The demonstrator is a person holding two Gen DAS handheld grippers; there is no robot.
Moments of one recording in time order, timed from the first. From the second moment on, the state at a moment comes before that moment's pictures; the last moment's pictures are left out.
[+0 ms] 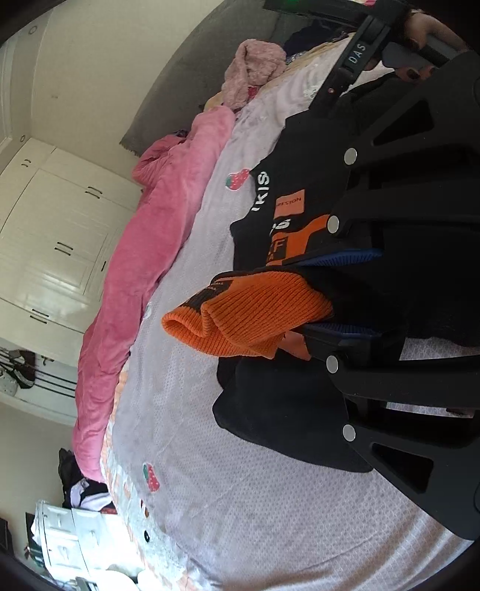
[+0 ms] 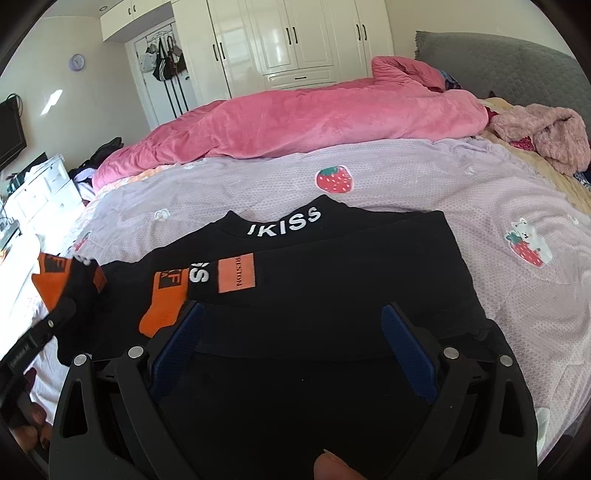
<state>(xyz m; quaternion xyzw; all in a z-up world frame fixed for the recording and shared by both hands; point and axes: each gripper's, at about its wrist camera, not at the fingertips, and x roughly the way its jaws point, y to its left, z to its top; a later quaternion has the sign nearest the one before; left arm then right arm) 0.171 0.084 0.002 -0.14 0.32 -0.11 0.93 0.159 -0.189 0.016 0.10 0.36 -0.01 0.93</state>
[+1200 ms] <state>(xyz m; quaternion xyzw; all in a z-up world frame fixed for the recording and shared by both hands) 0.172 0.121 0.004 -0.09 0.35 0.01 0.93 0.190 -0.098 -0.026 0.21 0.47 0.15 0.84</state>
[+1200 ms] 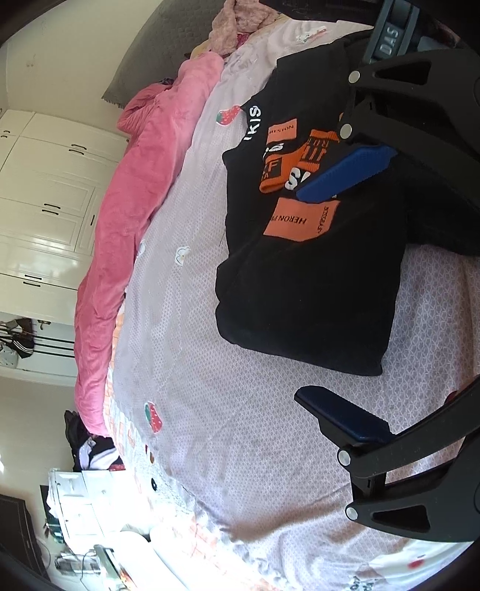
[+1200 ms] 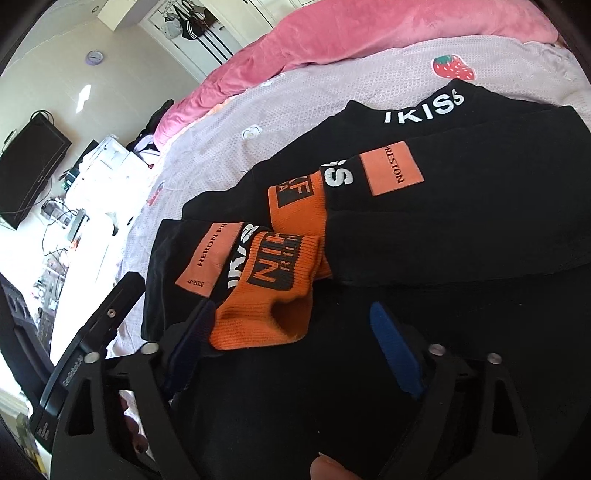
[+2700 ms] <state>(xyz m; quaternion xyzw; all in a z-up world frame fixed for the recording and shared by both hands) 0.170 0.129 0.006 -0.12 0.35 -0.01 0.93 0.162 -0.279 0.013 0.07 0.33 -0.06 0.94</state>
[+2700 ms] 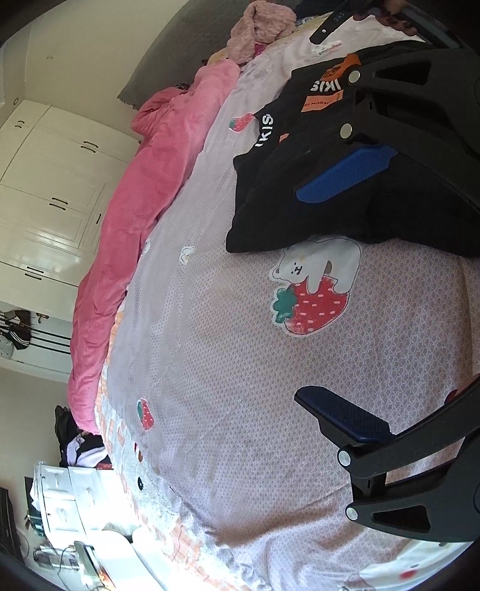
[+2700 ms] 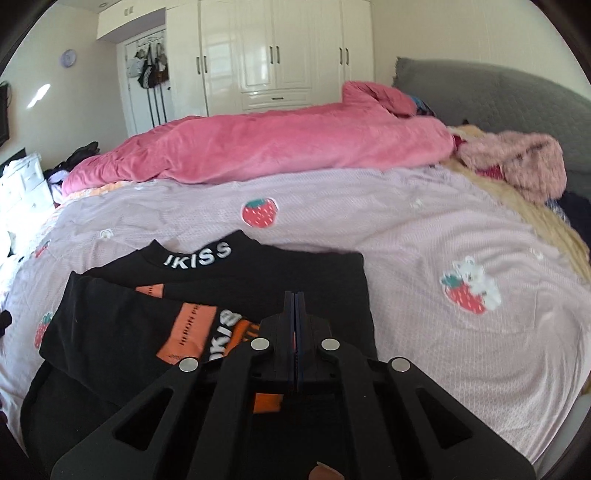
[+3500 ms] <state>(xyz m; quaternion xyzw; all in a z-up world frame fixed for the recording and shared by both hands) 0.216 -0.007 -0.018 0.00 0.38 -0.16 0.91 0.186 -0.276 -0.042 0.12 0.41 0.02 0.90</state>
